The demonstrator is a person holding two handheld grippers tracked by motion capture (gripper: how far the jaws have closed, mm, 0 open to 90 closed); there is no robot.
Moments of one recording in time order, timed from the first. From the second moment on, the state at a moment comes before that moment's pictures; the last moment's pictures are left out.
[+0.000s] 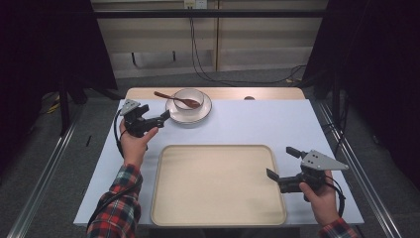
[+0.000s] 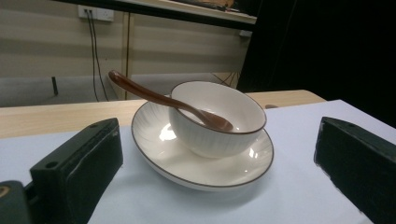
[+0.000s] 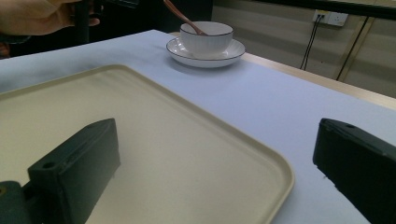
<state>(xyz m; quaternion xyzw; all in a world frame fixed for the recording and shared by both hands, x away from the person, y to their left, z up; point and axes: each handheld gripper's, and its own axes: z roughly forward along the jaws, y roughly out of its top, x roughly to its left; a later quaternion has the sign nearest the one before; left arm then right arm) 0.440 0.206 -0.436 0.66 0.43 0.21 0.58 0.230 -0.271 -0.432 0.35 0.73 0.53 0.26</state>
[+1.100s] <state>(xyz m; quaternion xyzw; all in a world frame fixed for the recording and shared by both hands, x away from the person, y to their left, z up) 0.509 0.190 -0.458 0.64 0.51 0.23 0.54 0.227 -0.270 -0.432 0.35 0.73 0.54 0.24</state>
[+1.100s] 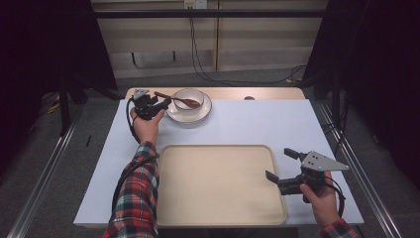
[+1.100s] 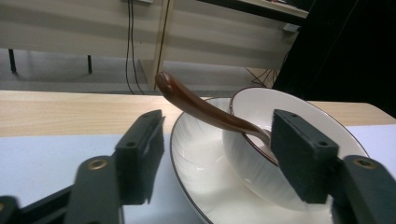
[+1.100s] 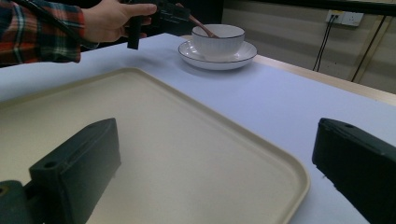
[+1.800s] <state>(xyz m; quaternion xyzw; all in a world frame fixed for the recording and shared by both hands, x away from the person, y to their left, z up) 0.513 0.177 -0.450 0.58 0.52 0.20 0.59 0.226 -0.273 -0.429 0.35 0.72 0.55 0.24</state>
